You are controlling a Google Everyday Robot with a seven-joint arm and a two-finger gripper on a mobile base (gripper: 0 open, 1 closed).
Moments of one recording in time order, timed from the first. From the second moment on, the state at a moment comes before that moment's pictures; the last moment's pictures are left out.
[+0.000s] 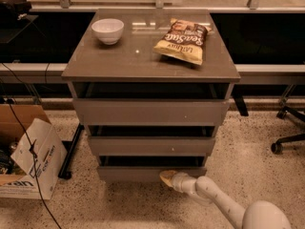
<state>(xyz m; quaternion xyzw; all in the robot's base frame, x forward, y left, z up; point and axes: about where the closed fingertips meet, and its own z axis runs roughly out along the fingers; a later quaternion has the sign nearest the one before) 0.655 -0.084 0.179 -0.35 0.78 0.24 0.46</state>
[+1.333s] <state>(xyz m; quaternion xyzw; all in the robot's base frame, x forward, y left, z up) 0.674 -0.073 0.179 -0.34 0.77 0.23 0.48</state>
